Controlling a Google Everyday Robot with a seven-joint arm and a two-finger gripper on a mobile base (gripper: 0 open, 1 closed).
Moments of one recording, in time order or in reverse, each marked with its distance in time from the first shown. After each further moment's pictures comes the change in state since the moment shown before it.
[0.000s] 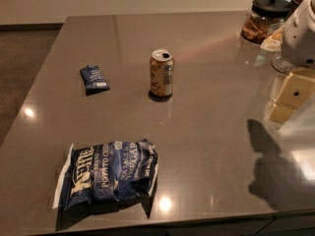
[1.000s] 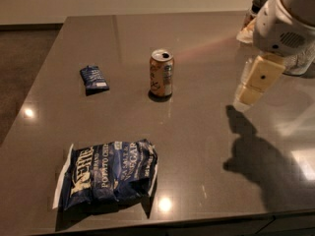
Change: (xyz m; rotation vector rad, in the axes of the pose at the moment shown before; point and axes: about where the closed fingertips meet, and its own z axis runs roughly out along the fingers) arm -0.045 -0.031 0.022 -0.018 -0.104 -0.003
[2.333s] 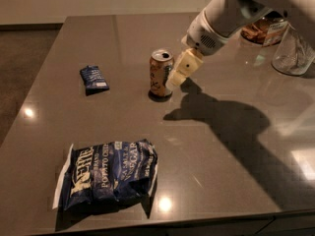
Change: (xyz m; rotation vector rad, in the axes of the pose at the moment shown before) arm -0.108 -0.071 0.113 -0.088 -0.265 0.097
